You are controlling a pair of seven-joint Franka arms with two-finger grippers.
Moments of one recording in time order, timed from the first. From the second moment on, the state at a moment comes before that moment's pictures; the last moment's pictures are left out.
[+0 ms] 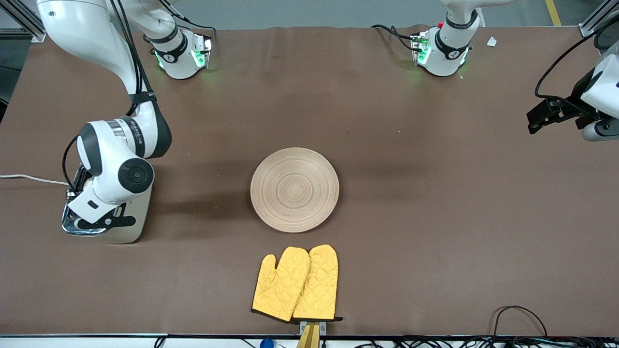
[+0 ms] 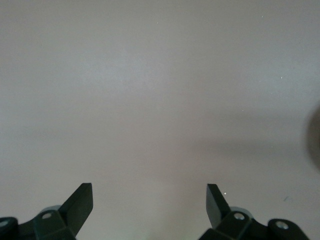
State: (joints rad) left arm 0.06 0.01 -0.17 -1.52 0.10 1.53 -0.15; right arm 0.32 0.45 -0.17 -1.69 -0.76 1.81 0.29
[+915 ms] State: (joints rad) left arm 0.06 0.01 -0.17 -1.52 0.10 1.53 -0.15; right arm 0.44 0.29 -0.18 -1.39 -0.13 1.63 0.30
